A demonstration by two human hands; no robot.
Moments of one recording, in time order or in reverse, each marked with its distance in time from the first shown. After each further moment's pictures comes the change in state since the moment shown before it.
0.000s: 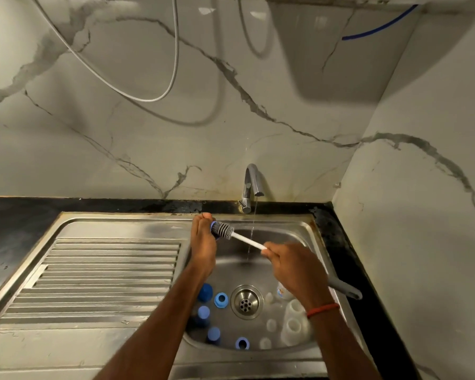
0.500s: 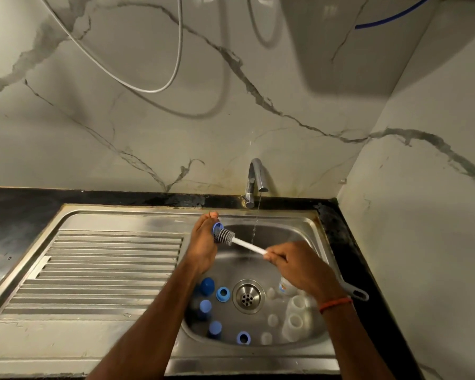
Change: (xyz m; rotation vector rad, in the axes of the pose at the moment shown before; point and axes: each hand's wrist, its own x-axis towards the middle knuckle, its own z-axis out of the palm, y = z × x) left_hand 0.011 -0.010 -0.015 -0.173 -0.123 -0.179; right_hand 0.008 0.015 0.010 0.264 -0.219 0.018
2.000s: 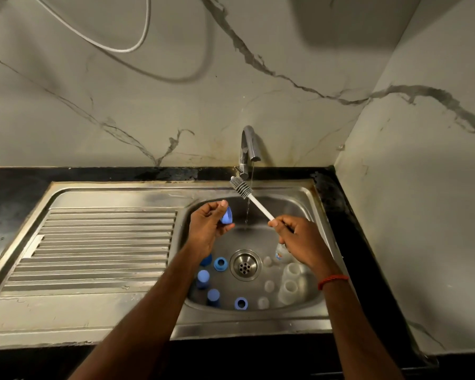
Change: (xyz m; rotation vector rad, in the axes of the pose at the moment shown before) left_hand -0.004 -0.041 -0.006 0.189 -0.071 -0.050; right_hand -0.011 0.032 0.015 0.364 0.169 0.213
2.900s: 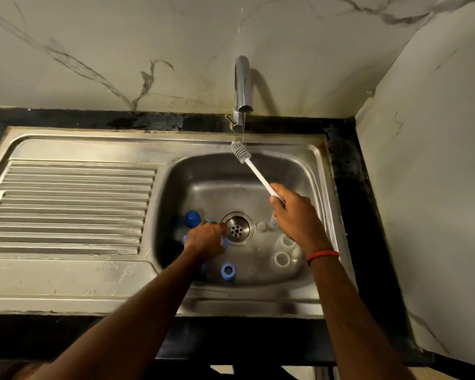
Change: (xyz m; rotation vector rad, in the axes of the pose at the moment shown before) left_hand 0.029 -0.141 -0.024 1.735 -0.333 0.011; right_hand 0.044 0.062 0.016 -0.177 -0.088 0.054
